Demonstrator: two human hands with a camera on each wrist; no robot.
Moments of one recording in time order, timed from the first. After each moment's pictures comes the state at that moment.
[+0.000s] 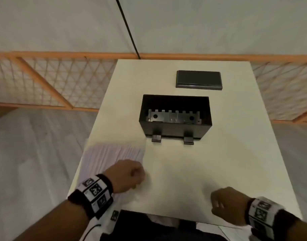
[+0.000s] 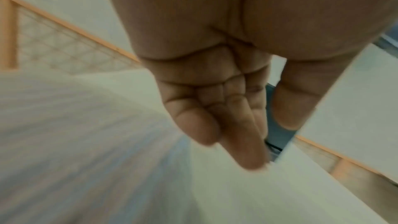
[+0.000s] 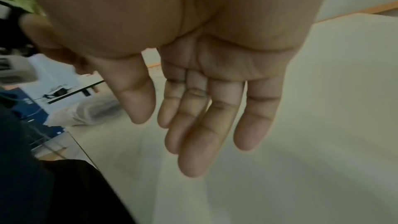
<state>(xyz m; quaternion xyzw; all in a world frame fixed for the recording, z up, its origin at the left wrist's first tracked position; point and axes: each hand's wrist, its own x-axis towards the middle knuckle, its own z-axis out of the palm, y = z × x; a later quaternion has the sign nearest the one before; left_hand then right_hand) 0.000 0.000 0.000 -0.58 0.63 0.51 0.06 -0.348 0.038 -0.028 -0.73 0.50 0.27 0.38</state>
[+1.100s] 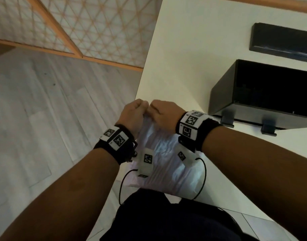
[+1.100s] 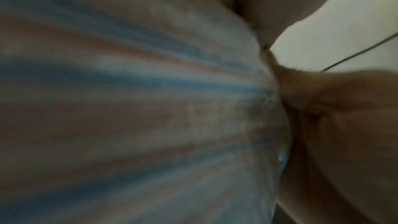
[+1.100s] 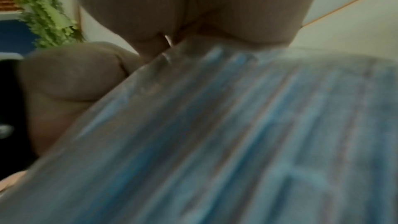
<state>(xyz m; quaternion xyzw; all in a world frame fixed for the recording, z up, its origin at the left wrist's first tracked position) 0.168 -0.087 -0.071 -0.69 0.33 0.52 -0.37 0.039 -0.134 -0.051 -0.78 0.47 0.05 0.42</state>
